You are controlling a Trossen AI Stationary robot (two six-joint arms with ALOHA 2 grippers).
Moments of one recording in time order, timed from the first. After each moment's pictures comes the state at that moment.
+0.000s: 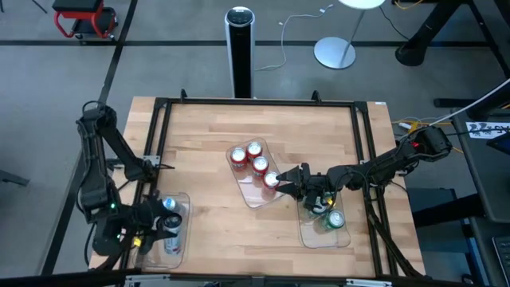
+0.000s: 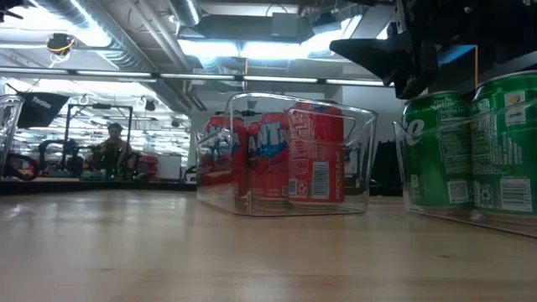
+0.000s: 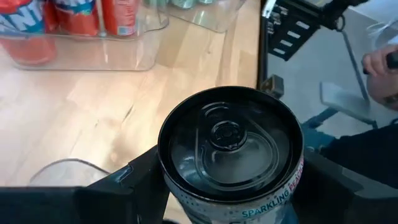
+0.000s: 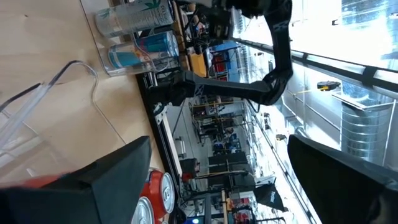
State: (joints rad) left arm -1.23 1.19 1.08 -0.91 -0.83 -1.34; right arm 0.32 1.43 0.46 0.89 0.26 -1.36
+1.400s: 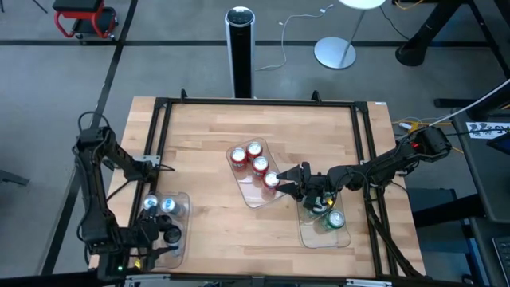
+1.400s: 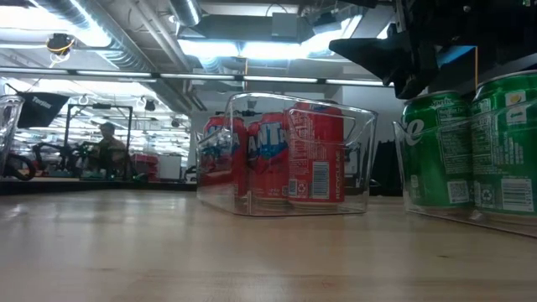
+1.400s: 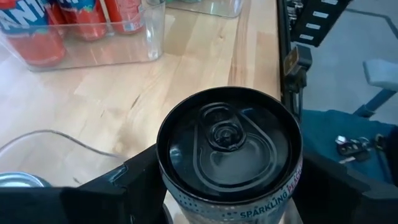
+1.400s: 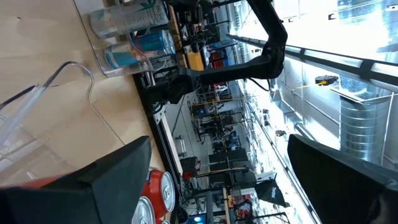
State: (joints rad) left arm -1.37 1.50 1.08 -0.96 -0.94 -1.54; right arm 0.32 1.43 0.46 0.92 0.28 -1.34
